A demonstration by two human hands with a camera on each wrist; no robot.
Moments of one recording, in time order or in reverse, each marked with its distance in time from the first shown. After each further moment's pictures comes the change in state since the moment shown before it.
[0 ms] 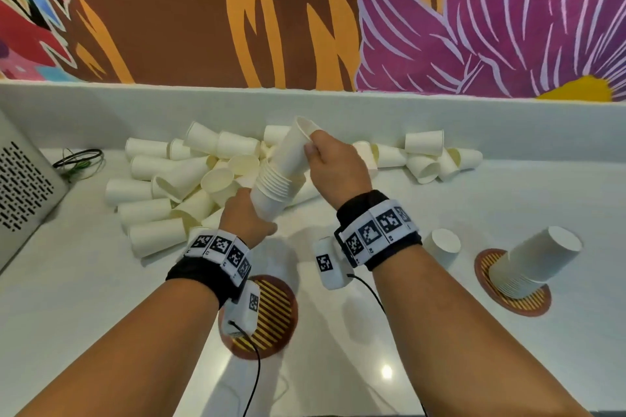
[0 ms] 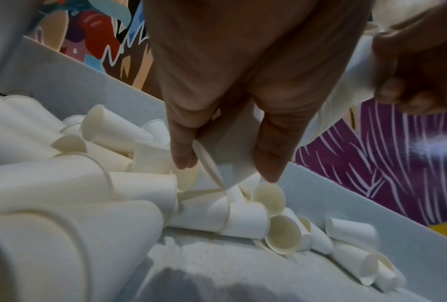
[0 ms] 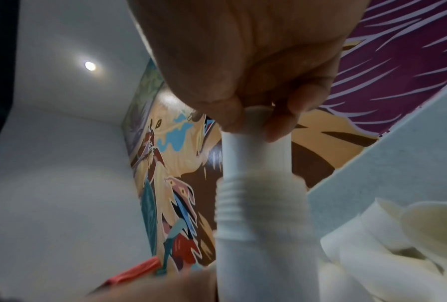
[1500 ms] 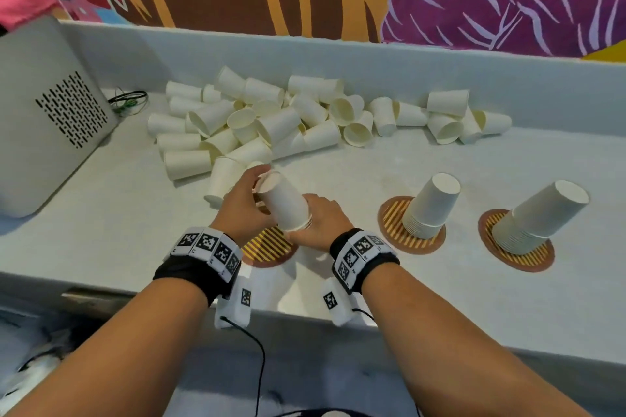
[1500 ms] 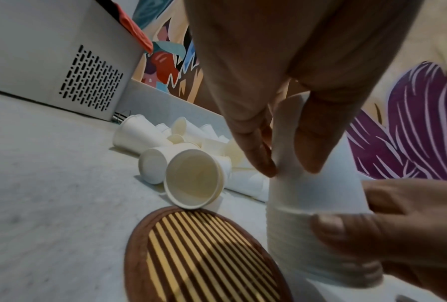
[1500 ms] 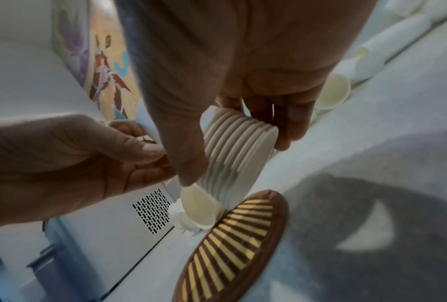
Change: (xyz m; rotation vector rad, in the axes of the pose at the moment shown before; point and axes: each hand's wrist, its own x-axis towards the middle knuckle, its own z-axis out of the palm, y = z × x) left_hand -0.134 -0.030 0.019 -0.370 0.029 0.035; right_hand -0.144 0.047 0.089 -0.006 -0.582 0.147
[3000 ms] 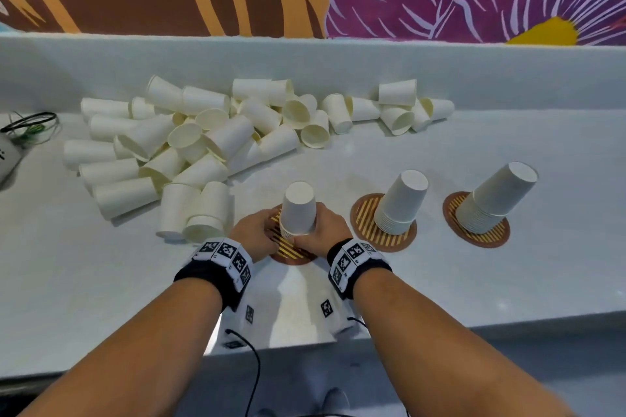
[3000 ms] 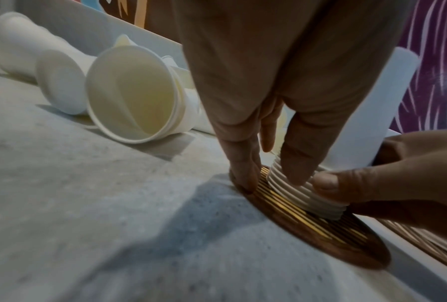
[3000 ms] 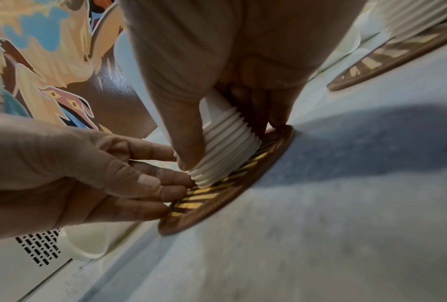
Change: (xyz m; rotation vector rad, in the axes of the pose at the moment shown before) left_hand 0.056 -0.010 0.059 0.376 -0.465 -0.022; right_hand 0.010 0.050 -0.006 0.280 0.169 0.313
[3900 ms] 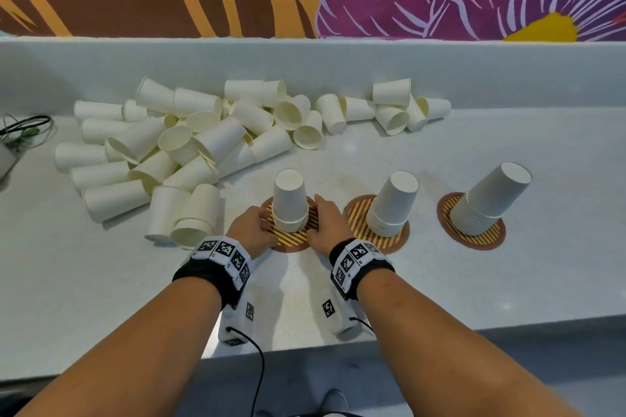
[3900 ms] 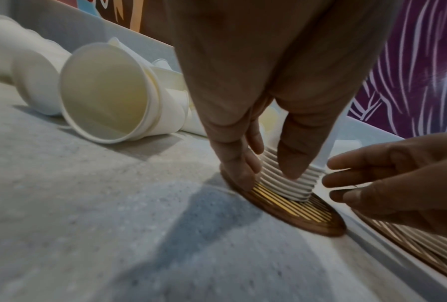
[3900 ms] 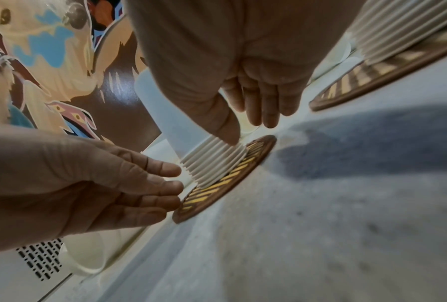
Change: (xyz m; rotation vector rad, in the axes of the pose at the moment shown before) left_hand 0.019 0.006 0.015 -0.099 0.083 -0.169; right_hand 0.013 0.025 -0.013 -0.159 0.019 -0.047
